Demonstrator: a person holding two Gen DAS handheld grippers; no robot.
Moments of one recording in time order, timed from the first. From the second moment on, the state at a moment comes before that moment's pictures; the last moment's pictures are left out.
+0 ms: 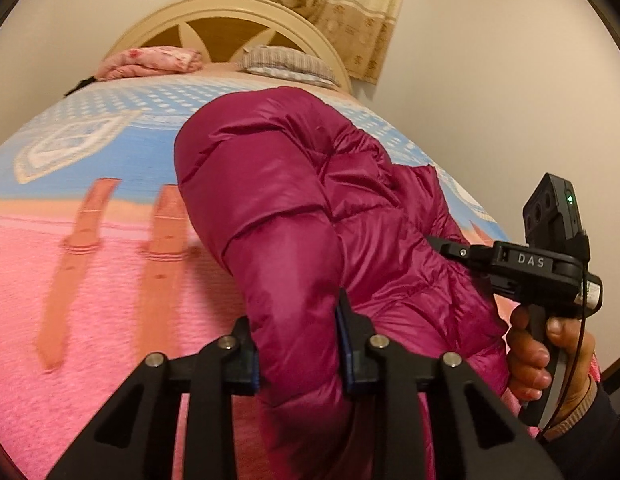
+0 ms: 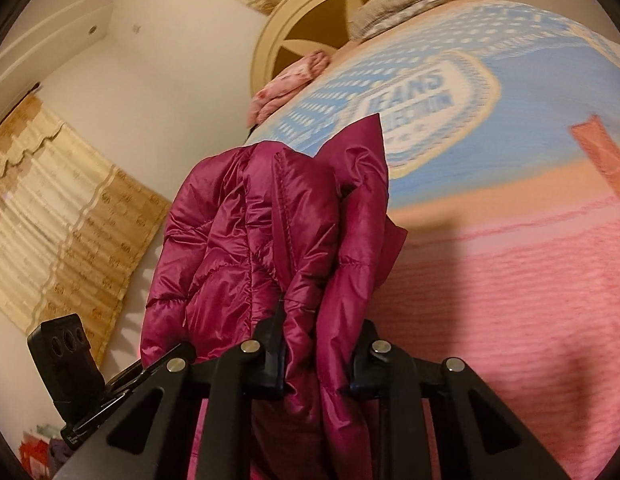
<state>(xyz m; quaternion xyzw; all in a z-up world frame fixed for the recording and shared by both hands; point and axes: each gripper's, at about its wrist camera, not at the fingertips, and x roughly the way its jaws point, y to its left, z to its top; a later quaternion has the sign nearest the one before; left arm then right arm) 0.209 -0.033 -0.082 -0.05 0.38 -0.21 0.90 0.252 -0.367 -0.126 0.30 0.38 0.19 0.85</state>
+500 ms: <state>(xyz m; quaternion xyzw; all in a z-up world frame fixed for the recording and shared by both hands) 0.192 0.052 -0.078 -0.07 0.37 -0.12 0.92 0.303 -0.241 -0.125 0.28 0.40 0.27 0.83</state>
